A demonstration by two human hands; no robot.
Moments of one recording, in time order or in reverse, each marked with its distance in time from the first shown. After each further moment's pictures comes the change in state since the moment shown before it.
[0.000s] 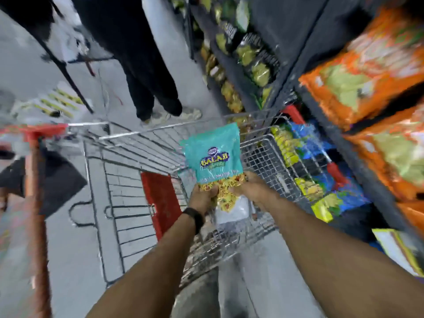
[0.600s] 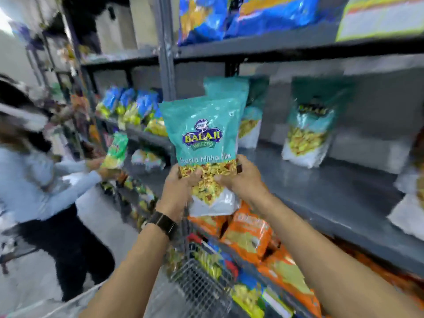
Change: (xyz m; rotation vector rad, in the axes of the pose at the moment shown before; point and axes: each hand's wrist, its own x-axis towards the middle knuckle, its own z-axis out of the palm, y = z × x) left_hand -0.362 0.272 0.182 -0.006 -0.544 0.978; right_hand -0.419 -0.175 -0.255 0.246 0.697 -0.876
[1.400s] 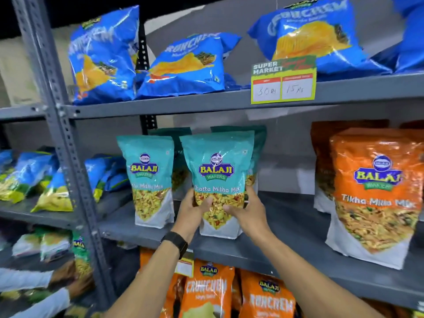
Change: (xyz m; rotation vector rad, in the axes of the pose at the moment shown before) left_hand 0.139 -0.036 0.181 0.054 -0.547 0.082; right_hand 0.050 0.033 -0.124 -0.121 0.633 0.028
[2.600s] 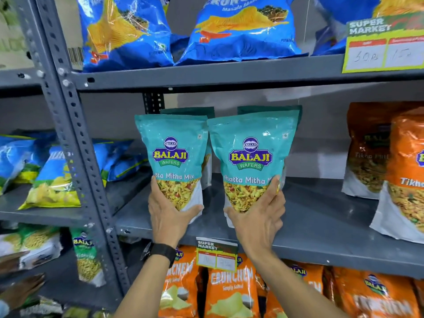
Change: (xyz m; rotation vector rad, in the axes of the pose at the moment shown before) left_hand 0.005 -0.030 -0.144 0.589 0.354 0.172; right_hand -0.040 0.007 0.136 -0.650 0.588 -0.042
